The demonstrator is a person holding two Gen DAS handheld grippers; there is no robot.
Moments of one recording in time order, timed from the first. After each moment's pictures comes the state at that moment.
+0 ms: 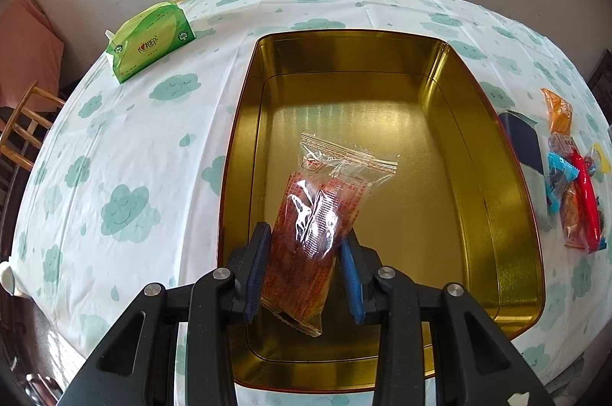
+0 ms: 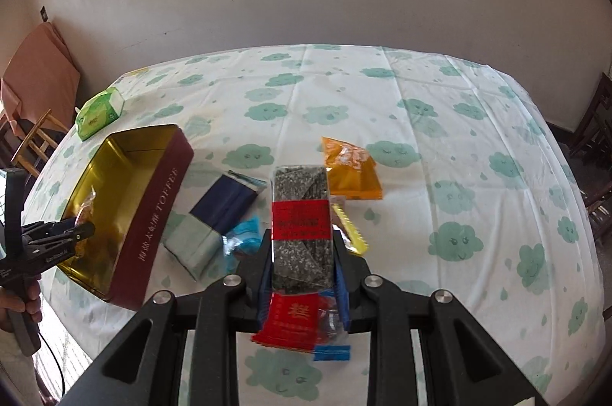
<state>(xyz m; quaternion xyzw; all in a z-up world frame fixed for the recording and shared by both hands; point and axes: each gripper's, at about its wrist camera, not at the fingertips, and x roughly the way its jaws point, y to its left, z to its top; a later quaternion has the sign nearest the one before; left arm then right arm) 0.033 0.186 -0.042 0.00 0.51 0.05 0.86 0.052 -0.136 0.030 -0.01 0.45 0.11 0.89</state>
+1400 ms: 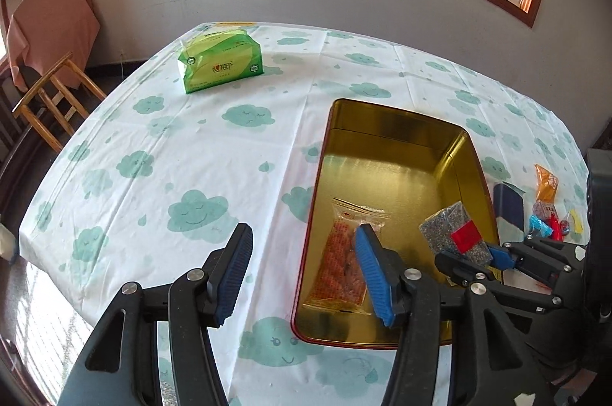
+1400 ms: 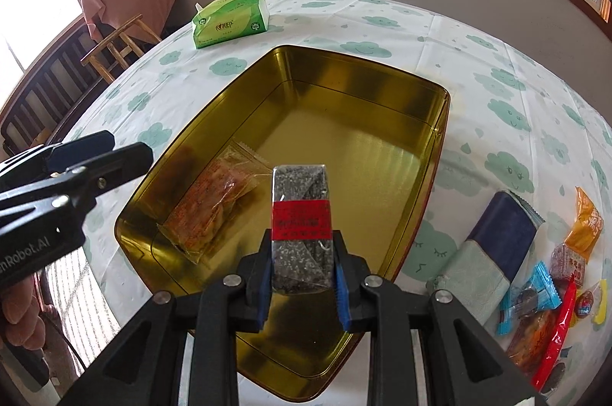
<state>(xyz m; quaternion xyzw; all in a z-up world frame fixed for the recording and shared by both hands) -0.009 0.245 0.015 -0.08 0.44 0.10 0.89 0.050 0.086 -0.024 -0.10 0.49 0.28 0.82</state>
